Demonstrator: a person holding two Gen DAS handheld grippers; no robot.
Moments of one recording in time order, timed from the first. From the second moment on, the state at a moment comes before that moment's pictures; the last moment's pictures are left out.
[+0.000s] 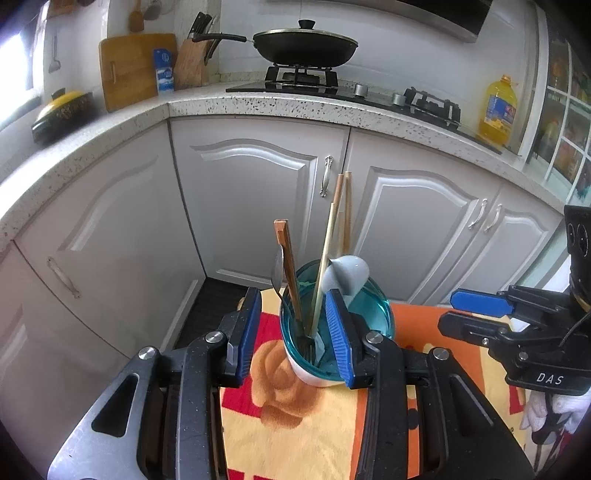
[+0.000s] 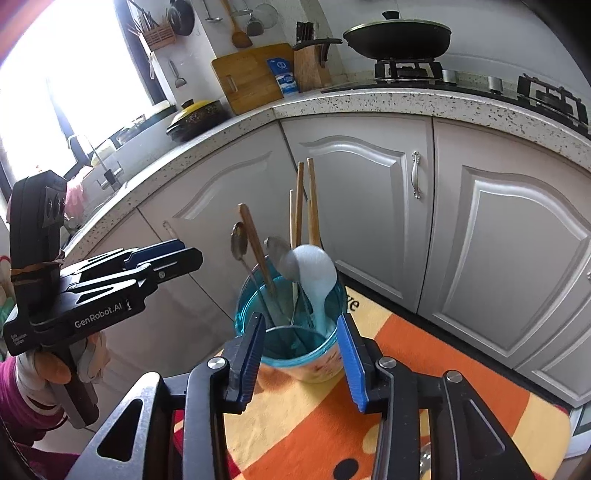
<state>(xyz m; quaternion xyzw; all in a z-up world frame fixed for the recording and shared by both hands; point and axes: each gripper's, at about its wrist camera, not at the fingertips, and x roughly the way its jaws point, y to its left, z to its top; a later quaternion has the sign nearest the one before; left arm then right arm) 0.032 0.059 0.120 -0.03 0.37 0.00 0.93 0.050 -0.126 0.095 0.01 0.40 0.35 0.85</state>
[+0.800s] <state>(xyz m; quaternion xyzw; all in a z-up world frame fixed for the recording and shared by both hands) -0.003 -0.012 0.088 -0.04 0.42 -0.11 0.90 -0.003 -0.233 0.041 0.04 0.46 0.26 0.85</state>
